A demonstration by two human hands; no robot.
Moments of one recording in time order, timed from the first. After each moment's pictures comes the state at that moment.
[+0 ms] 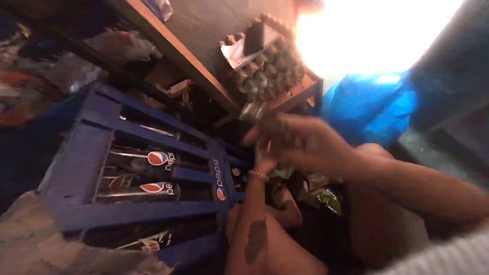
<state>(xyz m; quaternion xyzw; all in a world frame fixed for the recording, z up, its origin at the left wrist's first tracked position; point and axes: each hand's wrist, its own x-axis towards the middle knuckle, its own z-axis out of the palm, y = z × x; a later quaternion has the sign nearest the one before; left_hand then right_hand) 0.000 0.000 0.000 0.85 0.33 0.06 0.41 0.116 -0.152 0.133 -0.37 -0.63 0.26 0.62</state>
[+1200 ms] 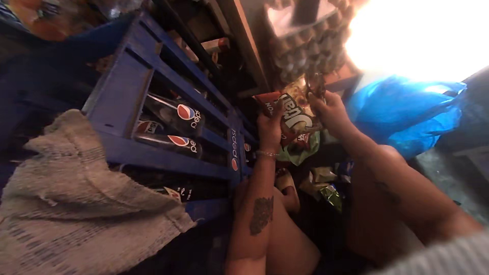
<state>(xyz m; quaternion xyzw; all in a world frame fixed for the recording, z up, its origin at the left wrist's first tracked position) -0.020 0.012 0.025 0.55 0.38 0.45 0.59 0.144 -0.047 0.008 -0.53 -0.42 0.34 0.66</state>
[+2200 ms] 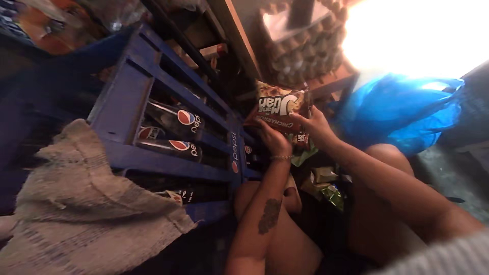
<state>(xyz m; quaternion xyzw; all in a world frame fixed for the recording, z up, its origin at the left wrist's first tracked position) 0.009 -0.005 -0.004 0.39 0.40 0.61 0.55 0.104 -0.050 -0.003 -0.55 -0.29 0.43 0.66</state>
